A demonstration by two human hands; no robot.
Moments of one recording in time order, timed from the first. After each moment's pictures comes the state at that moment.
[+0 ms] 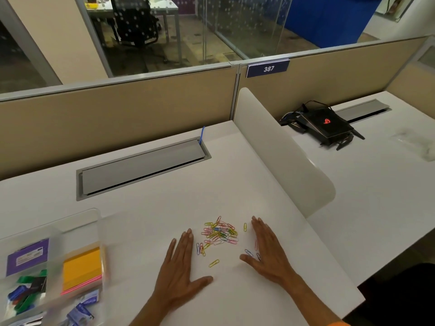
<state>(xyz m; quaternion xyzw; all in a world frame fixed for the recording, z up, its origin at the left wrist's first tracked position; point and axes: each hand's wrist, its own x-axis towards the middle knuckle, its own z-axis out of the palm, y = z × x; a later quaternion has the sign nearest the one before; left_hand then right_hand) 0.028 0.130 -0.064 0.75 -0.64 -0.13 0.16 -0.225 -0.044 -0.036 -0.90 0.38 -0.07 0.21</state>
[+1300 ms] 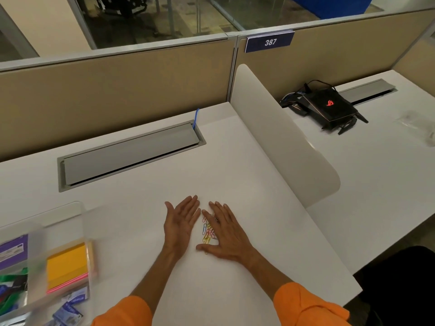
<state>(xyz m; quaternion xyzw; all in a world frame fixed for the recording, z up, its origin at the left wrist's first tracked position) 0.041 0.030 -0.046 0.40 -0.02 -0.57 0.71 -0.122 -0.040 -0.063 -0.94 0.29 -0.06 0.15</state>
